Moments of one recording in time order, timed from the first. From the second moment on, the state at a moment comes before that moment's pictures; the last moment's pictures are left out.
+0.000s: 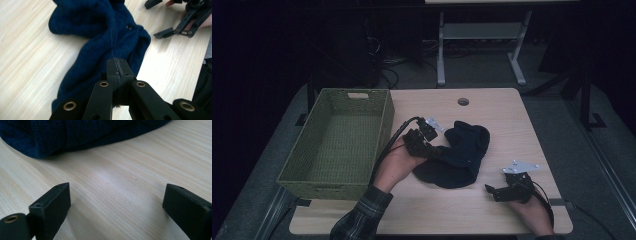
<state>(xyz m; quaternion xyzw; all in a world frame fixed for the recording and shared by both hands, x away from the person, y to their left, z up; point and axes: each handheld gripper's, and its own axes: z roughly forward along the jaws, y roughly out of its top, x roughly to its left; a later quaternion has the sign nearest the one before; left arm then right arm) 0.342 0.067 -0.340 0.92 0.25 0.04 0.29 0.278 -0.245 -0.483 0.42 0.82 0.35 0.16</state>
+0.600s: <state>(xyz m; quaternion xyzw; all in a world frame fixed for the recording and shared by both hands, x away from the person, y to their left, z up) 0.303 0.084 -0.401 0.92 0.25 0.05 0.29 0.278 -0.245 -0.482 0.42 0.82 0.35 0.16</state>
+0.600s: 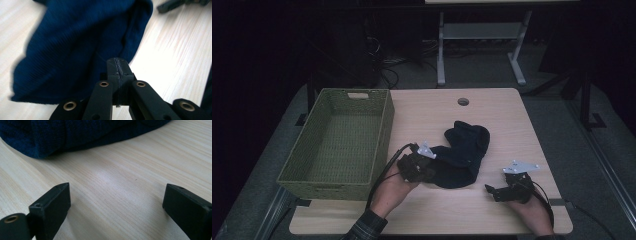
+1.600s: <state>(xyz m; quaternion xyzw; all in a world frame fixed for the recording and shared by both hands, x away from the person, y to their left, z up) 0.268 0.119 -0.472 0.88 0.29 0.12 0.34 0.278 -0.245 -0.482 0.42 0.82 0.35 0.16</state>
